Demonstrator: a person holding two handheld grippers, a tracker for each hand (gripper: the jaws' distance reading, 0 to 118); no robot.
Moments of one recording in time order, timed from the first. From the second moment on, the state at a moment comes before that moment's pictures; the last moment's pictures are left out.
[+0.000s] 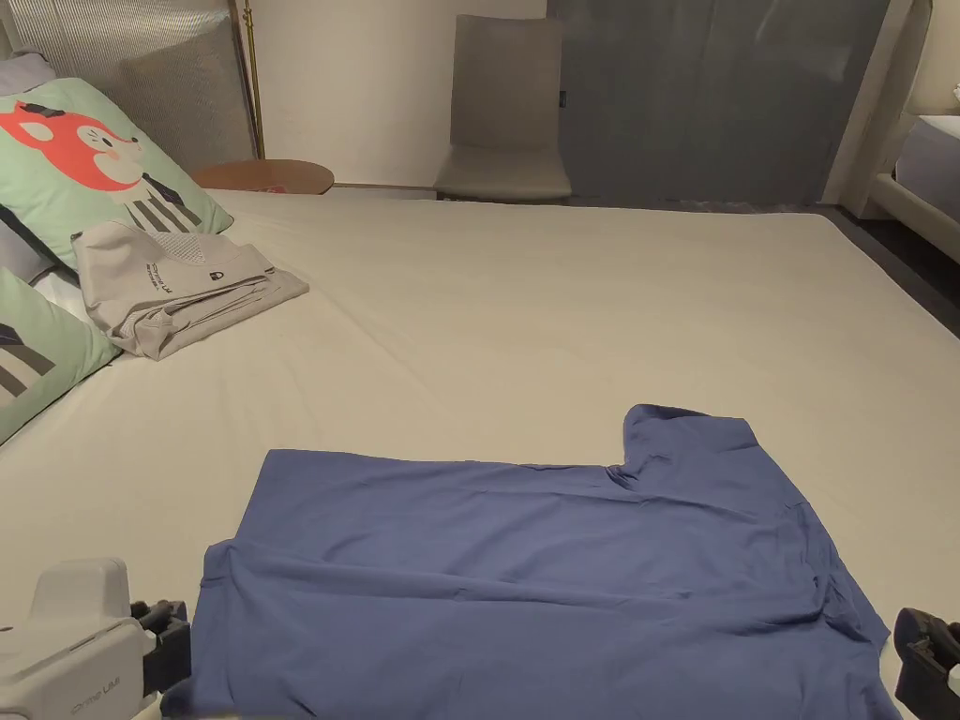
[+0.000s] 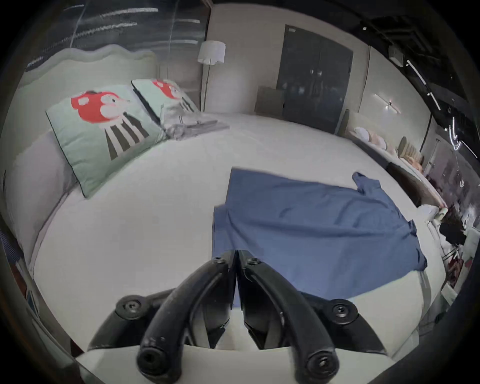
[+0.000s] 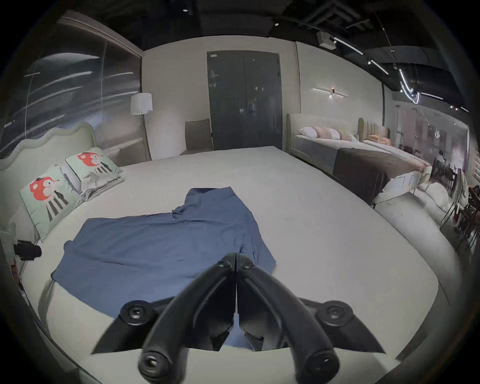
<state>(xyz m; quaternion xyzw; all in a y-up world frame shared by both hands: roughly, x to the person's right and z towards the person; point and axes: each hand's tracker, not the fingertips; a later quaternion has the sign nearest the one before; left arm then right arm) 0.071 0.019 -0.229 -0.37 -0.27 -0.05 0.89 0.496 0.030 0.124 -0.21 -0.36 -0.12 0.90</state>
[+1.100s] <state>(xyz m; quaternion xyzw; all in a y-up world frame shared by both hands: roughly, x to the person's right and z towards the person) 0.065 -0.003 -0.223 -0.40 -0.25 -0.06 0.88 0.530 -0.037 0.124 -0.38 -0.33 -0.21 0.84</state>
